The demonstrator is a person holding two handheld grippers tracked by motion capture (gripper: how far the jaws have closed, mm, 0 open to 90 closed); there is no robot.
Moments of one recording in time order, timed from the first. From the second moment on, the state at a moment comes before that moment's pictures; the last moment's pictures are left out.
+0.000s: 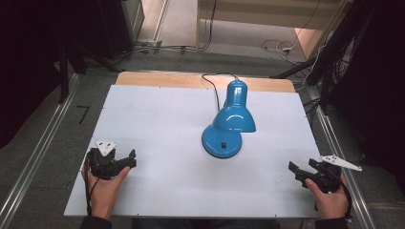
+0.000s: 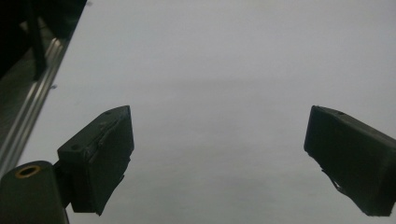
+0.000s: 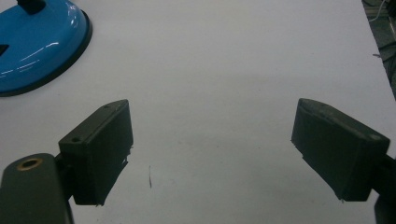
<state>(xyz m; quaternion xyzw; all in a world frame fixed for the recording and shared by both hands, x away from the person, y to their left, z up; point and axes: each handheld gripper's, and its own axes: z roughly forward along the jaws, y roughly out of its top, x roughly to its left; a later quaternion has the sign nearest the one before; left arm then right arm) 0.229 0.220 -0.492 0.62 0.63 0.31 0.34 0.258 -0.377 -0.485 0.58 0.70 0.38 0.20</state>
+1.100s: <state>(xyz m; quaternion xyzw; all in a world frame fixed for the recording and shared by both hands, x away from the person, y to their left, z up) 0.223 0.211 -0.489 0.63 0.61 0.31 0.37 0.272 -0.336 -0.481 0.54 0.72 0.38 0.20</state>
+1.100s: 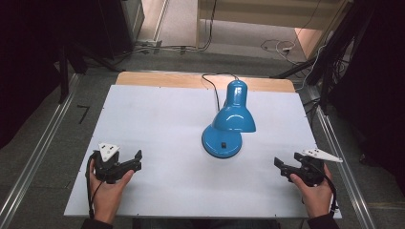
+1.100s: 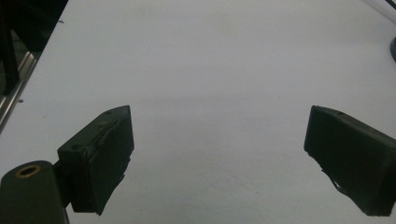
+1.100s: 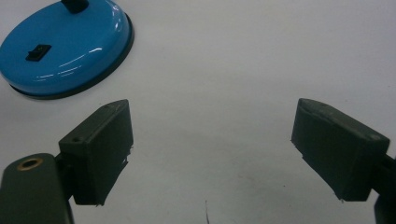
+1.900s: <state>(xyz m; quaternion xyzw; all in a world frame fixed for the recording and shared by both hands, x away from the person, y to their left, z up) 0.223 0.212 -0.489 0.62 0.61 0.31 0.37 0.280 -0.308 -0.477 0.52 0.74 0.39 0.19</state>
